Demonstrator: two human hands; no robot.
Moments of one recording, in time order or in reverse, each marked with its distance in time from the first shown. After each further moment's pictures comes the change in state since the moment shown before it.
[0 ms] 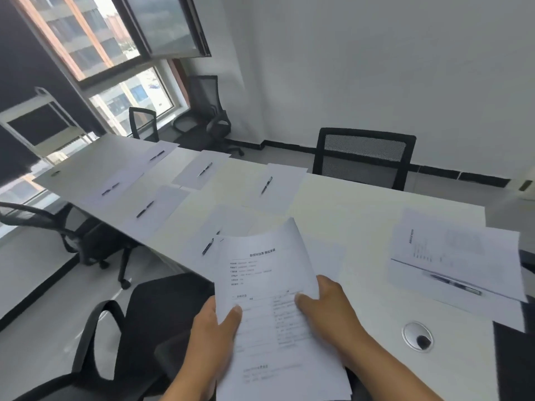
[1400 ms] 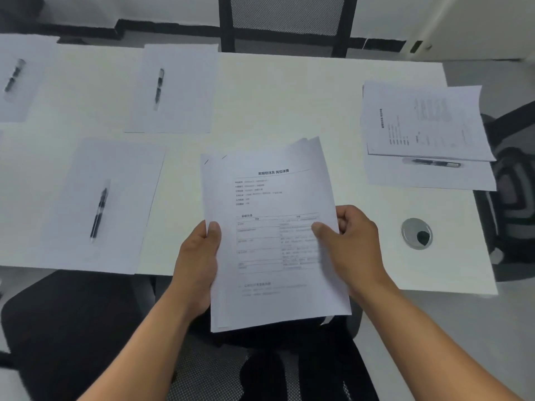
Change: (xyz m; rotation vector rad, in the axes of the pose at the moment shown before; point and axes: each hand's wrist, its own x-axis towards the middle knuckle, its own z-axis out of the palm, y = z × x) left_hand 0.230 -0.063 0.079 -0.059 -0.521 -0.253; right_hand 0.117 0.102 0.034 0.125 0.678 0.214
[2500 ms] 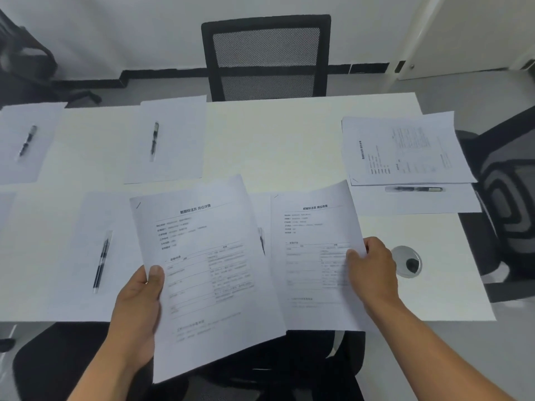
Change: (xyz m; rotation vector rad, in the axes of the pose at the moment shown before) left_hand -0.004 0.037 -0.051 -0.029 0.199 0.025; right_hand 0.052 0.029 -0.045 -0.187 0.193 0.141
